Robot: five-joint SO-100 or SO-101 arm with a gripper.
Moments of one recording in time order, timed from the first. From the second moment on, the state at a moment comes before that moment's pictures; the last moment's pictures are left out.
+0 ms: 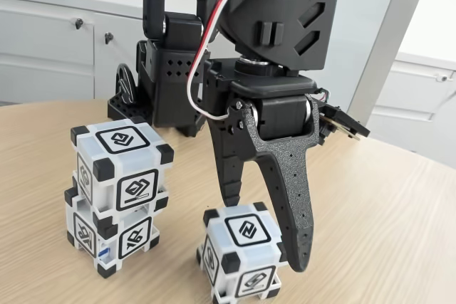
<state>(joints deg) 8.3 93.7 106.5 64.0 -6.9</state>
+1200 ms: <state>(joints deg) 8.6 82.5 106.3 63.6 -5.9</state>
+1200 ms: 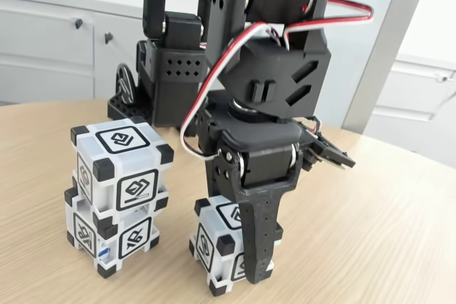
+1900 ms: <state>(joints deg) 8.7 99.8 106.3 75.1 -6.7</state>
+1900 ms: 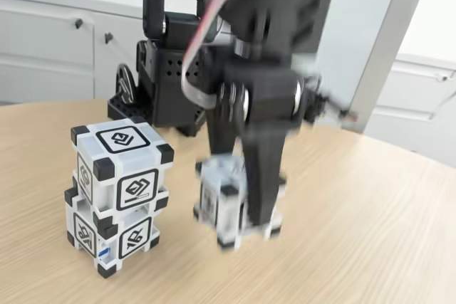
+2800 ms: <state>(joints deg) 8.6 117.9 70.6 97.8 -3.0</state>
